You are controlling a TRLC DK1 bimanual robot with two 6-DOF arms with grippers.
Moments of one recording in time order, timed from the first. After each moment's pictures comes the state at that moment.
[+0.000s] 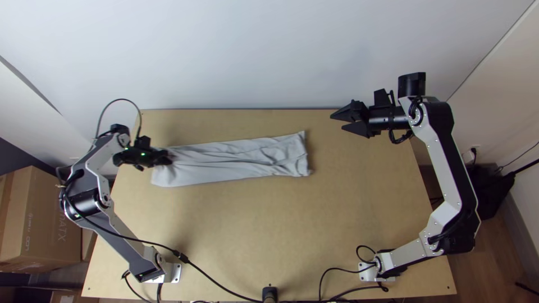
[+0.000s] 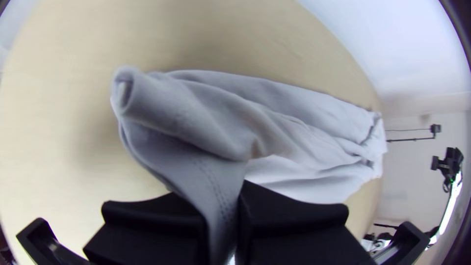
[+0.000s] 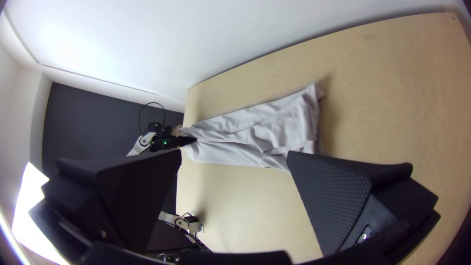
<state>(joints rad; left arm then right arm) 0.42 1.95 1.42 -0.82 0.48 0.27 0.07 1.62 1.77 -1.03 -0.80 0.41</state>
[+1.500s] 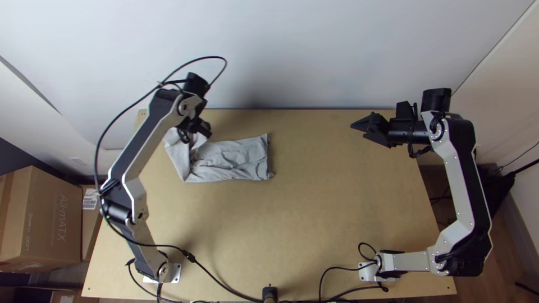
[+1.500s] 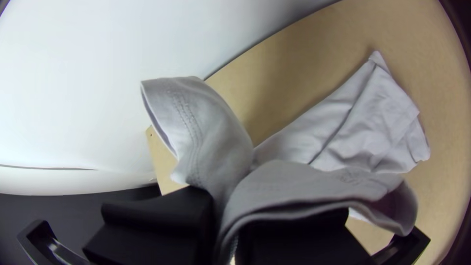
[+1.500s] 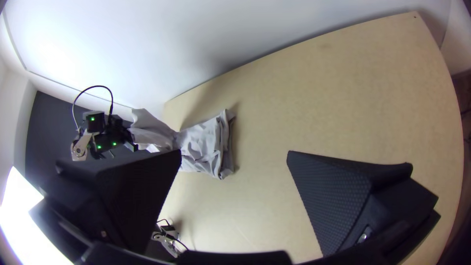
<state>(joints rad) -0.33 1.92 2.09 -1.27 -0.52 0.22 -0.08 1.47 1.59 -1.03 -0.73 0.29</state>
